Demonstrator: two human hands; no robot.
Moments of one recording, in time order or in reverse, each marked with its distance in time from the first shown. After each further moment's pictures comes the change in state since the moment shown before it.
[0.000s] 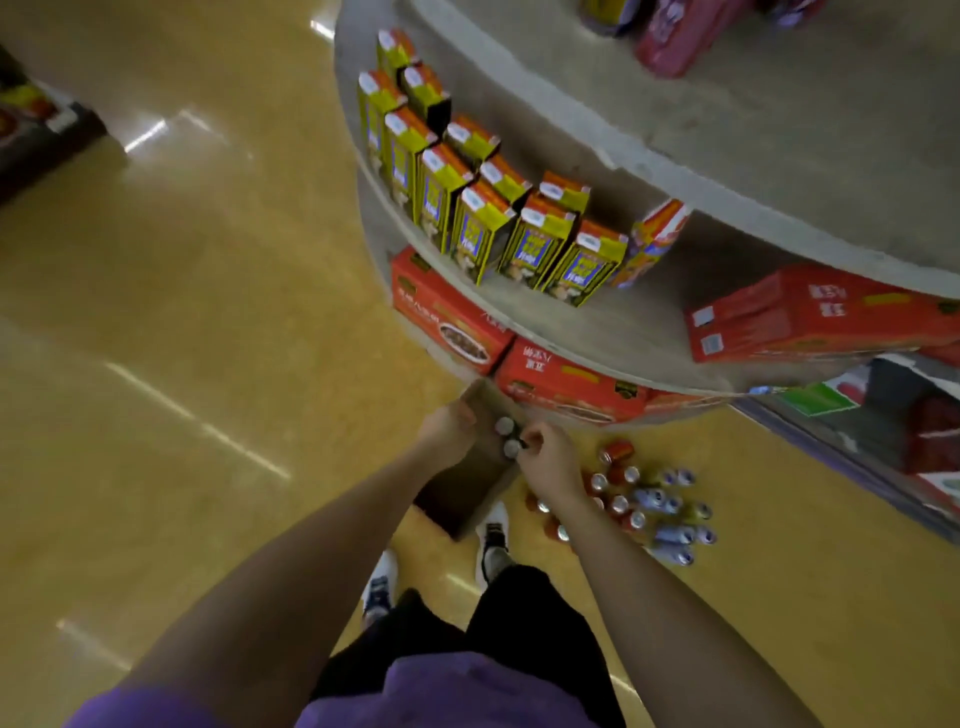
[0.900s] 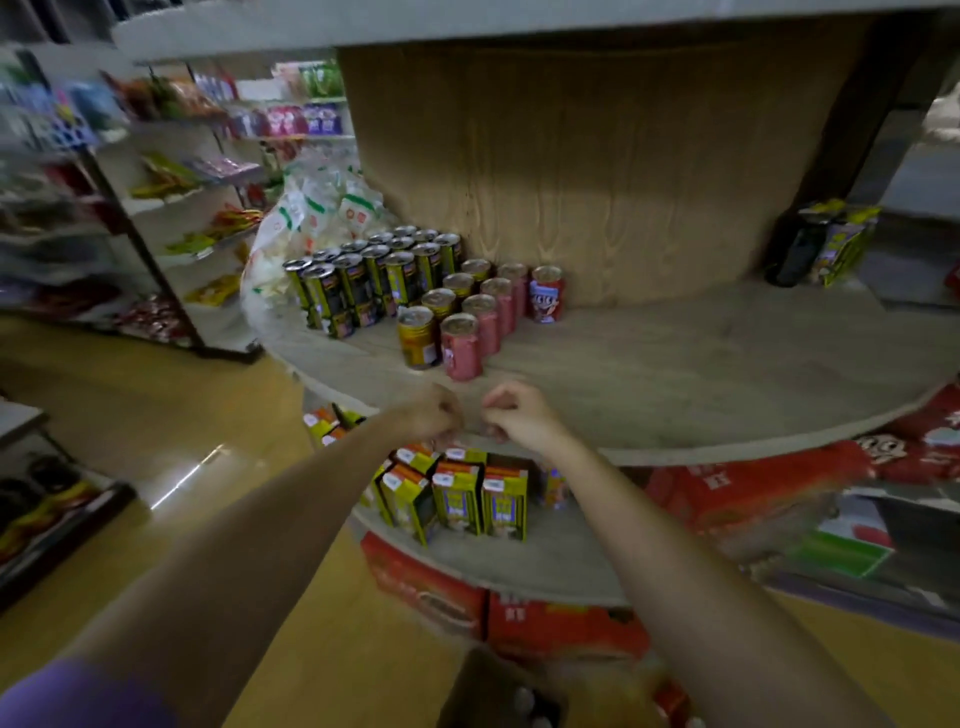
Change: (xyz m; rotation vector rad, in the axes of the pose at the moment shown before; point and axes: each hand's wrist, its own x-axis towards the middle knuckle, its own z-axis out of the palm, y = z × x) left_hand 0.039 0.338 -0.189 0.368 0.161 0.429; right_hand 0.090 -0.151 -0.313 0.448 0.180 -0.451
